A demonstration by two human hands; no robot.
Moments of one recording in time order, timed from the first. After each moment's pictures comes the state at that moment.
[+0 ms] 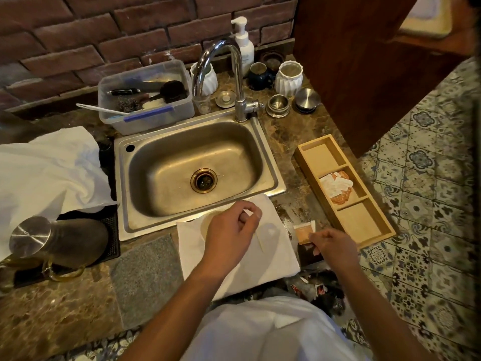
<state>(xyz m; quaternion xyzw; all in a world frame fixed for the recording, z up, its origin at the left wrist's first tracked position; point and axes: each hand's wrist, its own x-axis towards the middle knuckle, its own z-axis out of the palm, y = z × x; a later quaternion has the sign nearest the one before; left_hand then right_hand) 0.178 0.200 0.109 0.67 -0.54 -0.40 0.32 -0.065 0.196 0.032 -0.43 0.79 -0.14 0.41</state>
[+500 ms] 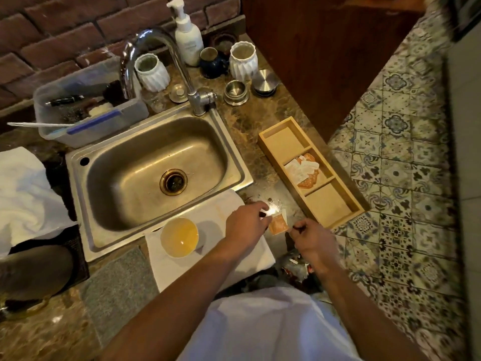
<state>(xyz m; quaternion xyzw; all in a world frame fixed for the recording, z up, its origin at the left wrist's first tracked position) 0.072 0.144 0.010 0.64 -0.68 -0.35 0.03 -0.097 0.199 -0.004 -0.46 0.82 -0.06 0.33</state>
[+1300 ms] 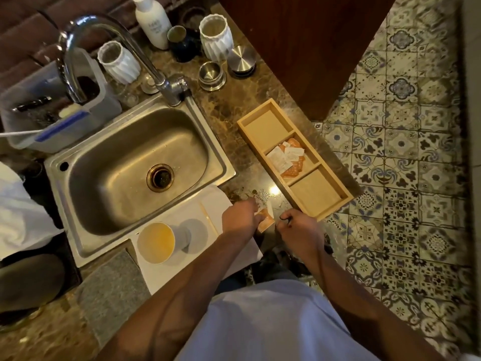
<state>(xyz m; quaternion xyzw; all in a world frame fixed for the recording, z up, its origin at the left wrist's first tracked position) 0.032 0.137 -0.027 0.66 -0.68 -0.31 -0.08 -0.115 0.193 -0.018 -0.45 0.79 -0.06 0.41</state>
